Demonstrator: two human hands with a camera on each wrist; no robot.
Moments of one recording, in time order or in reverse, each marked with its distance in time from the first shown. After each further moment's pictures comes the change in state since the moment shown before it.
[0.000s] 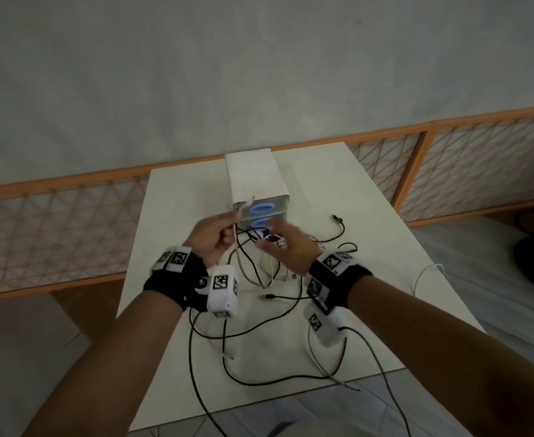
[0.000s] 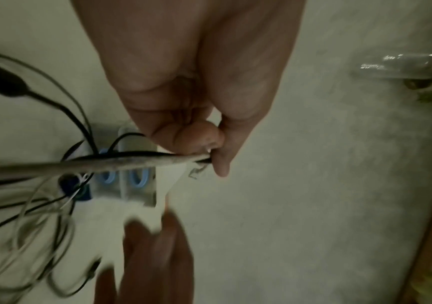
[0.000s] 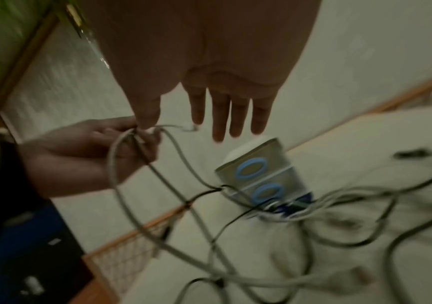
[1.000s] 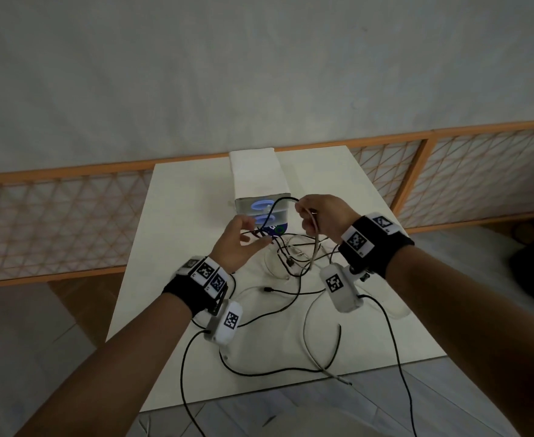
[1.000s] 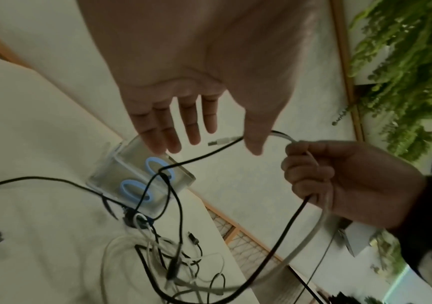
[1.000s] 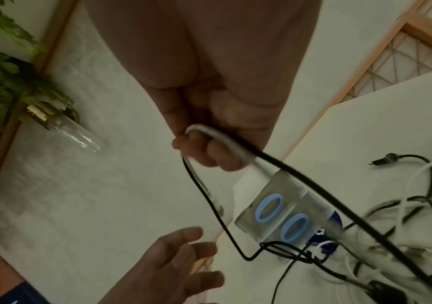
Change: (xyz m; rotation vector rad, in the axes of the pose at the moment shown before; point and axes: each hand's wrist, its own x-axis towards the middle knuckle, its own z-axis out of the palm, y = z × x) left_hand -0.019 -0.046 0.012 0.745 -0.017 0.379; right_hand -0.003 -0.020 -0.075 0.740 -0.007 0.272
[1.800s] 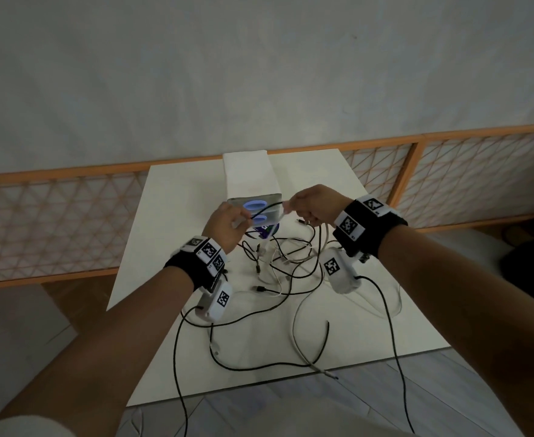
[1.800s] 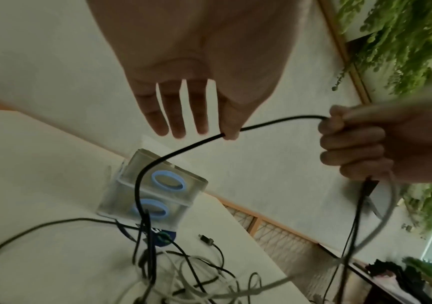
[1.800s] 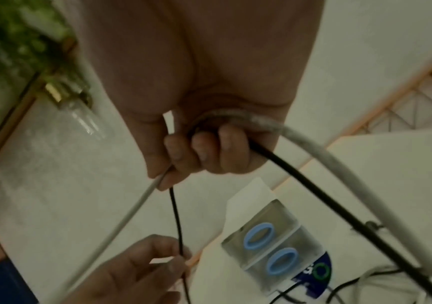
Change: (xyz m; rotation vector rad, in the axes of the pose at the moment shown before) left_hand 0.026 0.005 -0.002 0.312 0.133 0.174; right_hand -0.006 -0.020 -0.016 -0.456 -0.037 0.005
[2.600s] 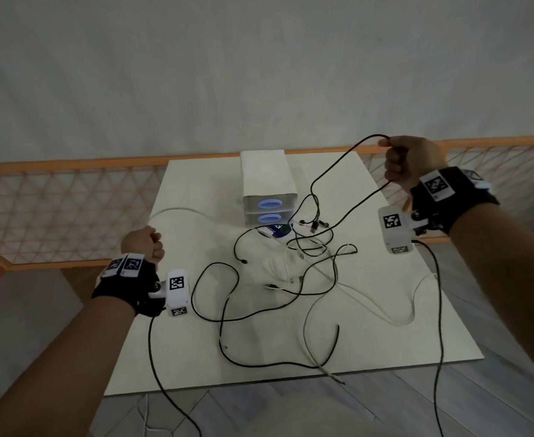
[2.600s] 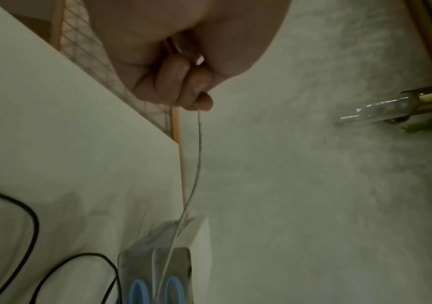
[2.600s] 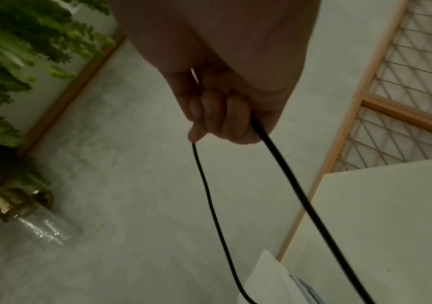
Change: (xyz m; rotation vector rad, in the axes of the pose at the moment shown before) left_hand -0.048 -0.082 -0.112 -0.944 0.471 -0.916; right_hand 0.008 -0.001 -0.108 0.735 0.365 -0.100
